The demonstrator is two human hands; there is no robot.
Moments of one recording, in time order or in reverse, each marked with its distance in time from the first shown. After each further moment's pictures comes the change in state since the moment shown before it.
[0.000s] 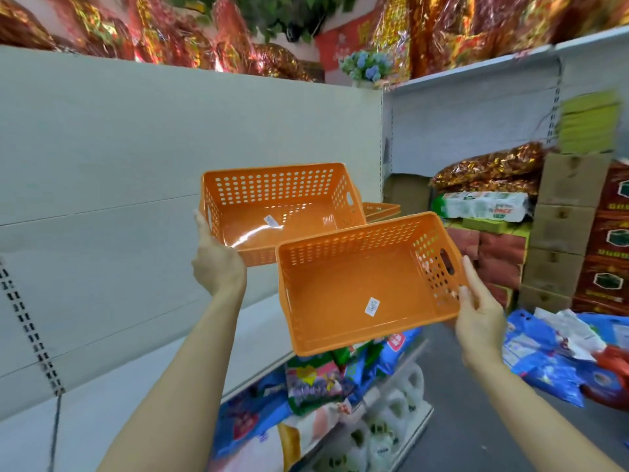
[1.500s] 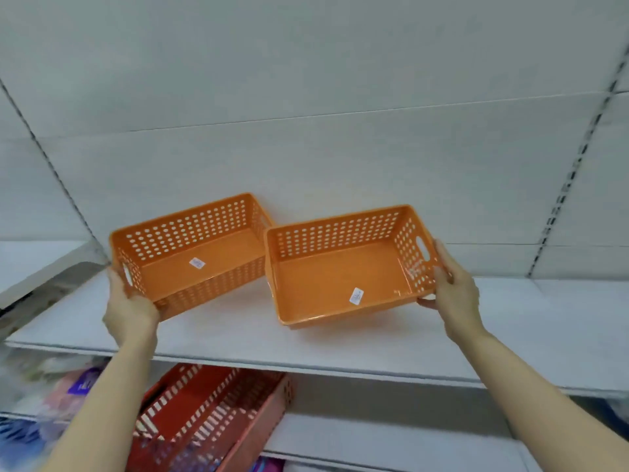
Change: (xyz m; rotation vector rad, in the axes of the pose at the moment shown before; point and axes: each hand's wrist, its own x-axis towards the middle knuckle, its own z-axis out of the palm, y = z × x) left_hand 0.136 -0.526 -0.828 0.414 0.720 -0.589; right_hand -0.648 -0.270 0.477 0.331 -1.116 0.298
